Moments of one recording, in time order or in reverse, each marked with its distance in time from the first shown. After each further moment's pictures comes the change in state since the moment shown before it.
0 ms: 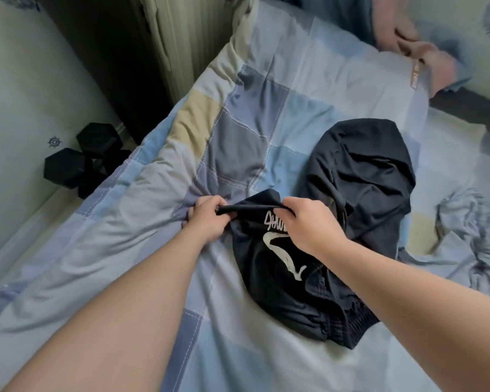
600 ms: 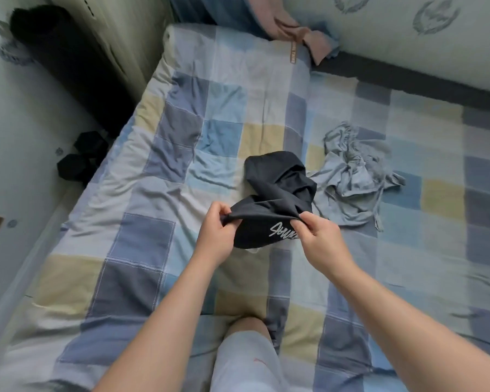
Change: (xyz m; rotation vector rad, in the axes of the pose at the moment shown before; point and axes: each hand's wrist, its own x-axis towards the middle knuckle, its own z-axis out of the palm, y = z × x) left_hand -0.357 0.109 0.040 -0.413 -0.055 0.173; right_hand -0.360 0.070 -0.101 0.507 0.239 0.197
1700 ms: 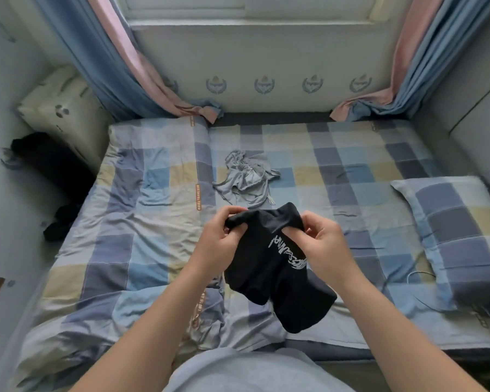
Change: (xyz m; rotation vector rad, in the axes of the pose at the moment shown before) left_hand -0.445 0.182 0.118 0.078 -0.429 0.476; right_hand -0.456 0.014 -0.276 0.568 0.288 -0.130
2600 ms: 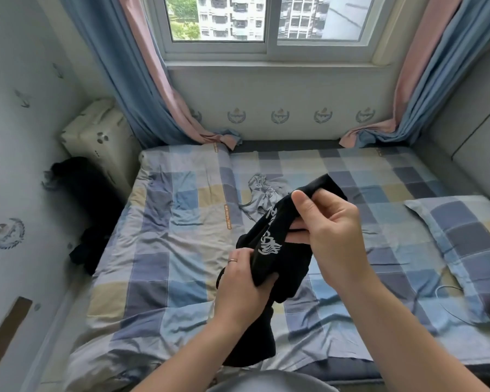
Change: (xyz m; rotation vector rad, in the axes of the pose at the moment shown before) left_hand -0.098 -0.021 -0.121 0.445 0.099 0.012; right_hand -0.041 -0.133 0.181 0.314 0.199 -0.172
